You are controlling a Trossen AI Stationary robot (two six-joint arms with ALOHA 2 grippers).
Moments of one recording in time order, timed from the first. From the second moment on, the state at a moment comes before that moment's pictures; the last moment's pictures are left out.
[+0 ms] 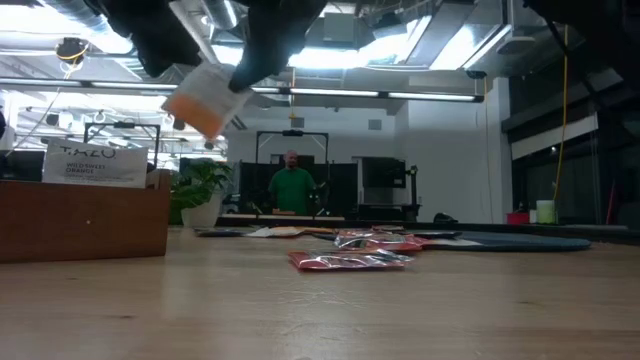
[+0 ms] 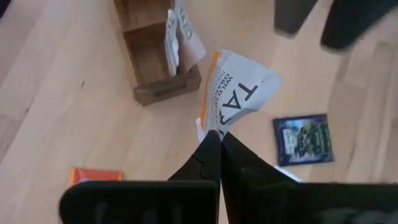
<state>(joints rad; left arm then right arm) -0.11 0.86 0.73 -0.46 -0.14 -0.35 0.04 2.27 2.27 -1.00 -0.11 -0.29</state>
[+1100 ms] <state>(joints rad) -0.12 0.87 0.73 -0.51 -0.19 -0.39 0.02 2.26 2.27 -0.96 -0.04 -0.27</state>
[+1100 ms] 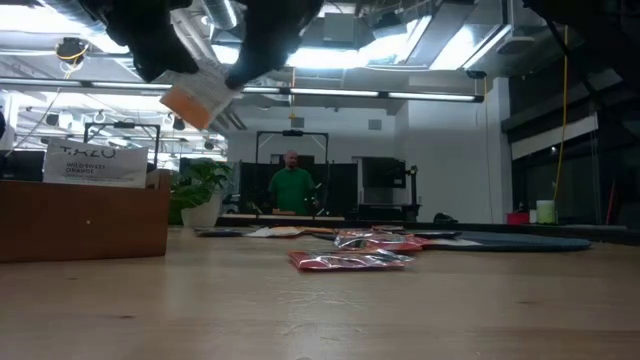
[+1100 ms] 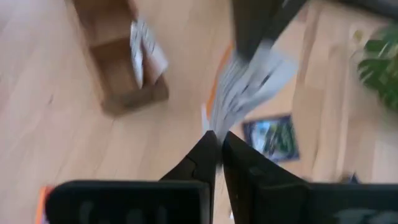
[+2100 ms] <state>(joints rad) -0.40 0.84 0.36 0.40 -0.50 -0.36 0.12 1.48 1.02 0.04 -0.03 0.12</state>
